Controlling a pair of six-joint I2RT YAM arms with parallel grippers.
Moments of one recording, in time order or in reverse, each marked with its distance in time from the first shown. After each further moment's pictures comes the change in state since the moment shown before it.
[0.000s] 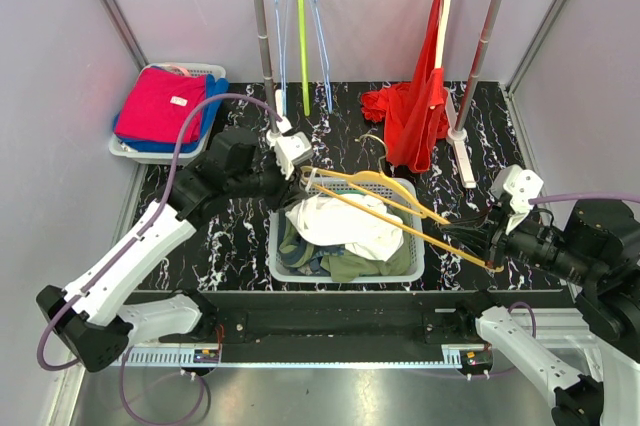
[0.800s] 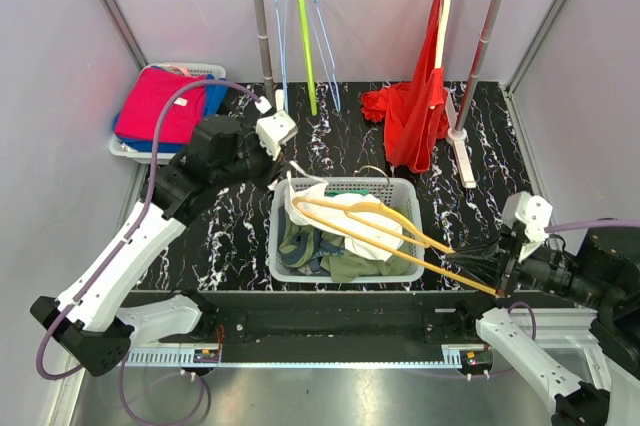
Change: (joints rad) left arm 0.063 -0.012 0.086 0.016 -0.160 0.010; right arm 0.000 -0.066 0.003 -0.096 -0.109 0.021
